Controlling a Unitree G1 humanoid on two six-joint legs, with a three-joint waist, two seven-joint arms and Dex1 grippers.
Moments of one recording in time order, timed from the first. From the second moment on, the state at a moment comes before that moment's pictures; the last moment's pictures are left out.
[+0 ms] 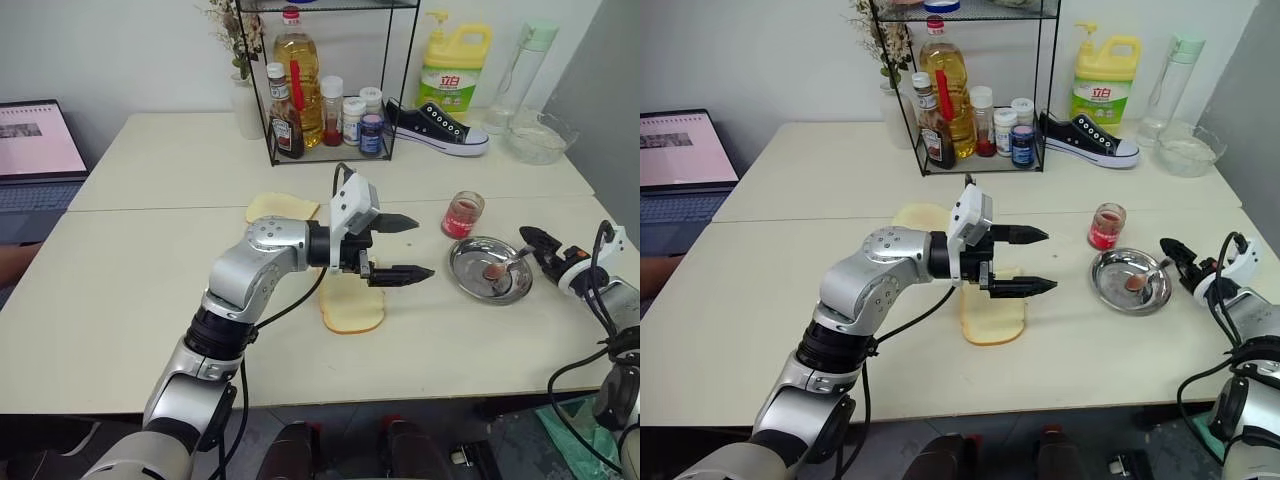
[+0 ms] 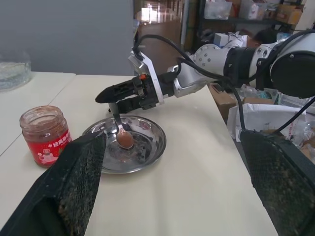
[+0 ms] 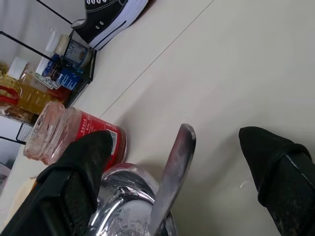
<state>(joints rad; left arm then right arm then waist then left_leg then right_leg) -0.74 0.30 -0.23 -0.10 -0.42 0.61 -1.03 -0.70 -0.70 -0.53 1.01 0.66 0.62 0.68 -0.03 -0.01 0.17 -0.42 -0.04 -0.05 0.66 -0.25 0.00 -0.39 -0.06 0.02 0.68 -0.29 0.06</state>
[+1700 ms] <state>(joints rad) -0.71 0.28 -0.17 -0.02 -0.40 0.49 -0.88 -0.78 -0.52 -0.37 0.10 0.53 0.57 0.27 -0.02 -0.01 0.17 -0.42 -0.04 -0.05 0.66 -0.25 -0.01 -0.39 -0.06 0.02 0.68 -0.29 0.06</state>
